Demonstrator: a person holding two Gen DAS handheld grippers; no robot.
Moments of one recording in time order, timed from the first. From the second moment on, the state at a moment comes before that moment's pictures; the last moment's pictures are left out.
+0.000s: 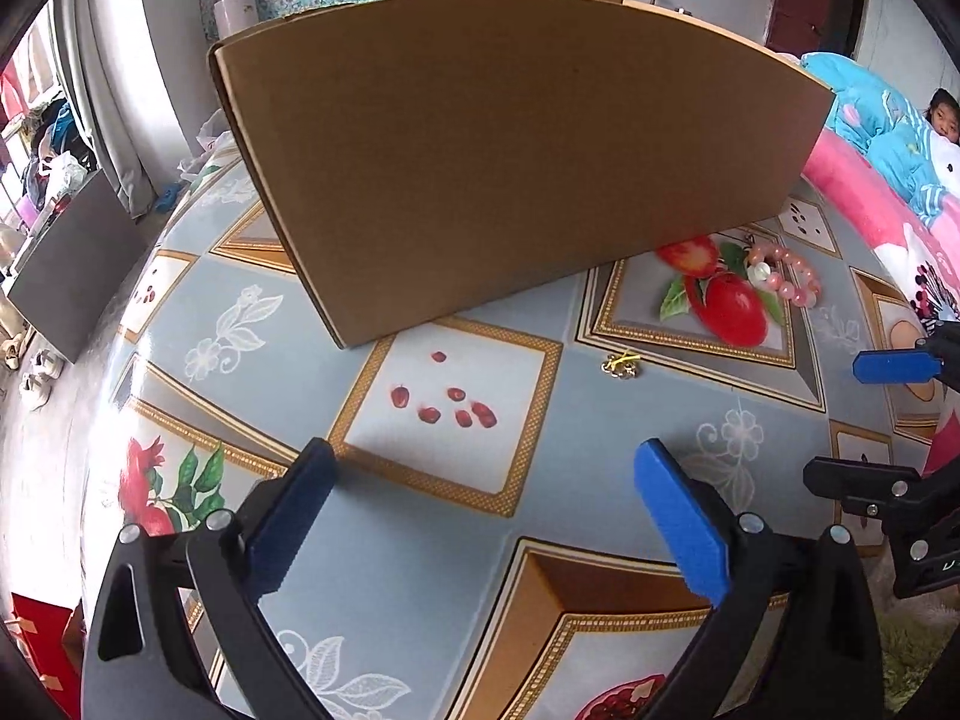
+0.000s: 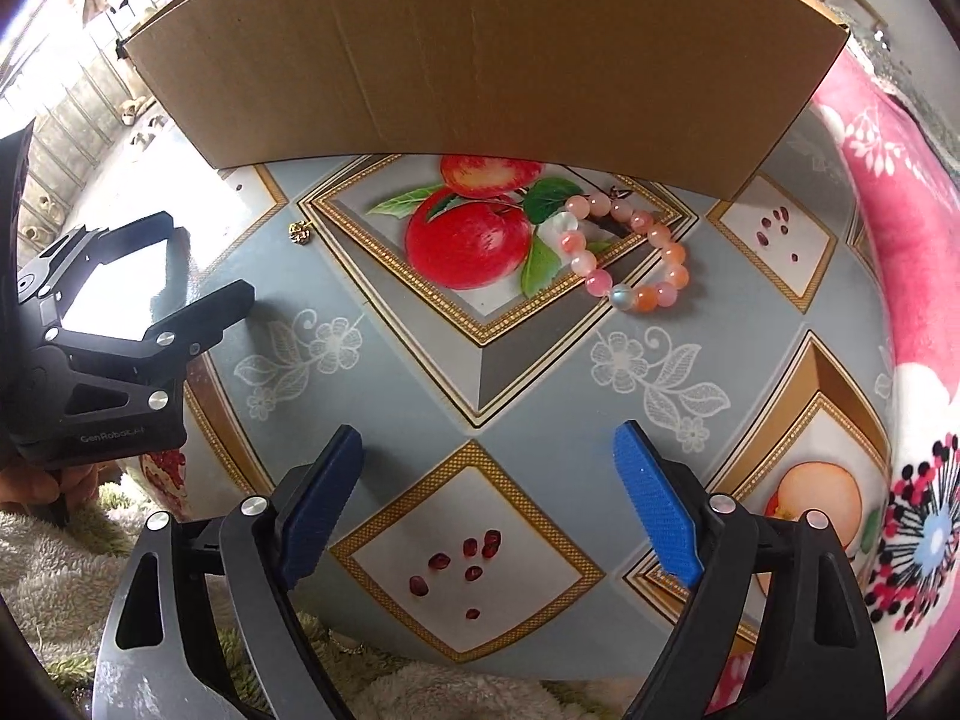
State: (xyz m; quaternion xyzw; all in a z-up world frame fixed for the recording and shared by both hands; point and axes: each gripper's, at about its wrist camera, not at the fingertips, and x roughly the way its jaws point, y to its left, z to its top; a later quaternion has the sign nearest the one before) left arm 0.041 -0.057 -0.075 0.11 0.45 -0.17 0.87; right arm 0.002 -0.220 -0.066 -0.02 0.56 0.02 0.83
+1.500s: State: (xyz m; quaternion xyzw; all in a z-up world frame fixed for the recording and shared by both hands) left arm 0.044 -0.060 -0.074 0.10 0.46 -0.16 0.87; right arm 0.015 -0.222 -0.066 -0.02 0.56 0.02 0.83
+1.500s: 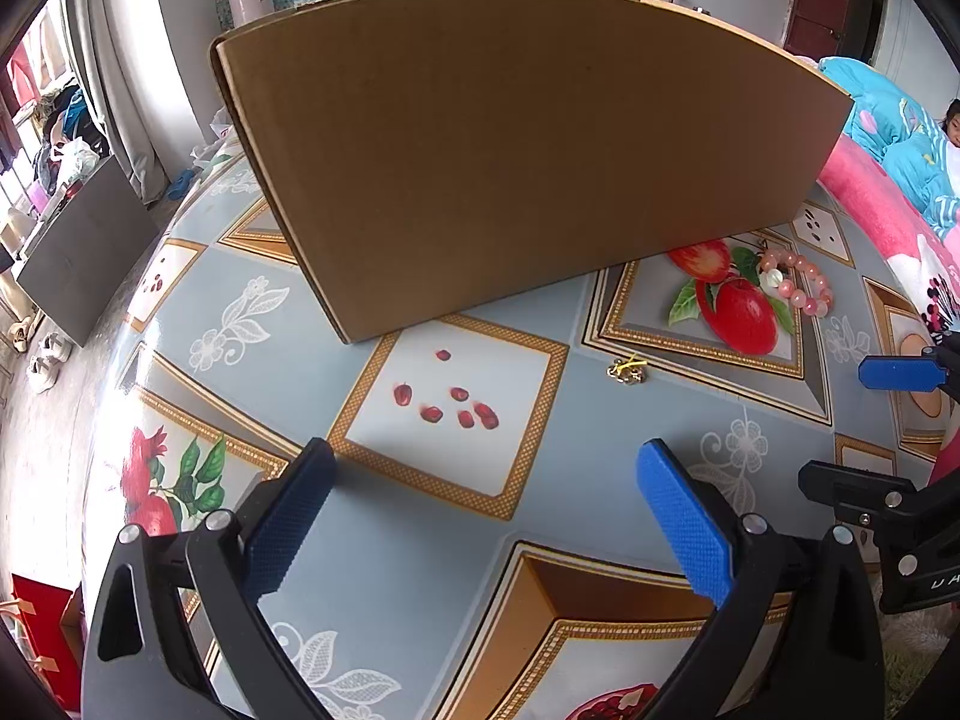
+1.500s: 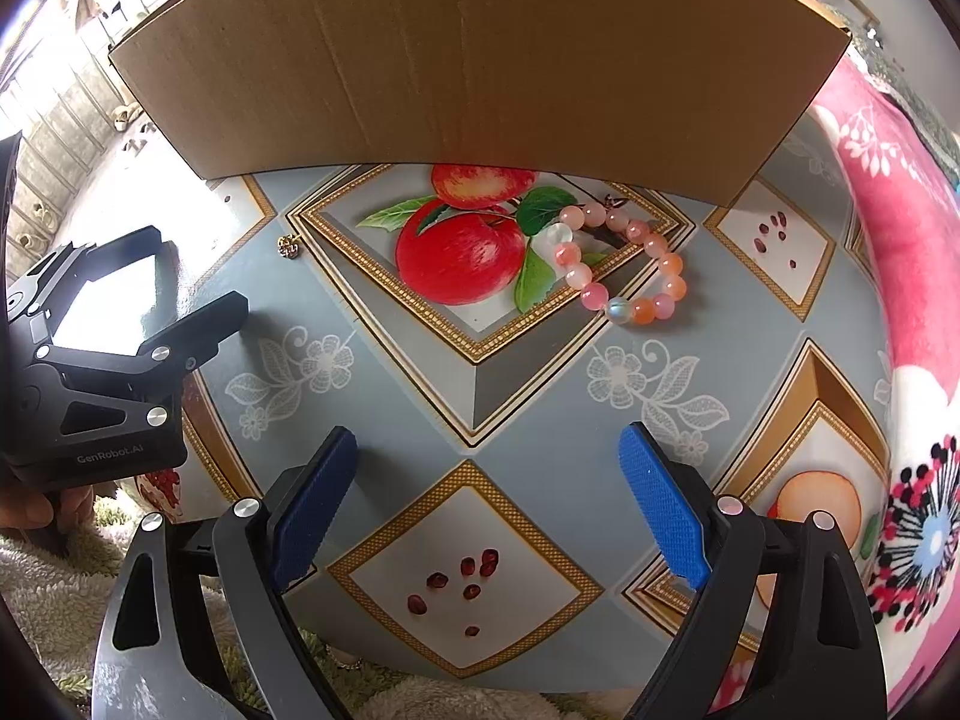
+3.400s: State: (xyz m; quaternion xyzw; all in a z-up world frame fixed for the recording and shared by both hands) left arm 0.043 -0.061 -0.073 0.10 0.46 -0.15 0.87; right arm 0.002 -0.223 -0.072 -0.02 0.55 0.01 0.83
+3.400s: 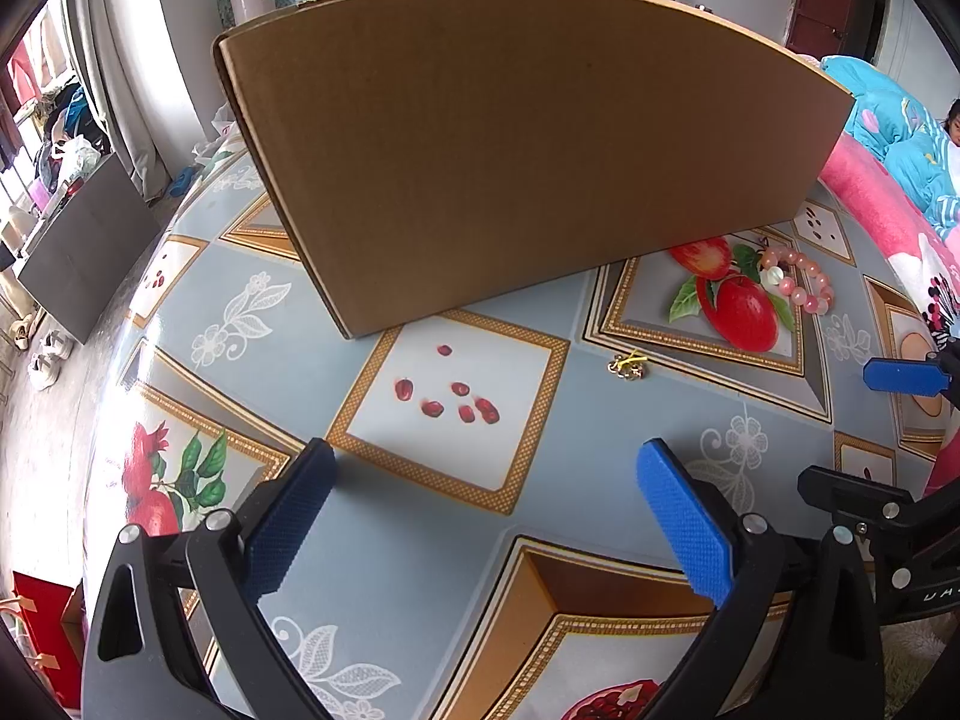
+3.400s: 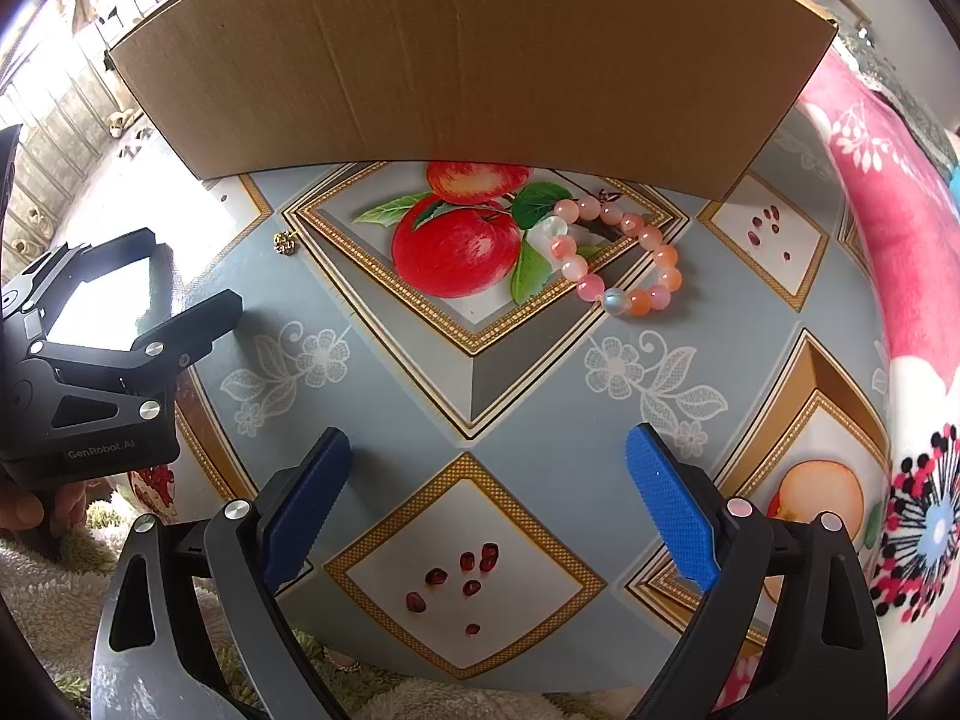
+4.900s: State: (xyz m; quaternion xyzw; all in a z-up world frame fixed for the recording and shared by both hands) left arm 0.042 -0.060 -0.073 0.10 0.46 -0.15 0.87; right arm 0.002 -0.224 -0.072 -0.02 0.55 0.01 0.83
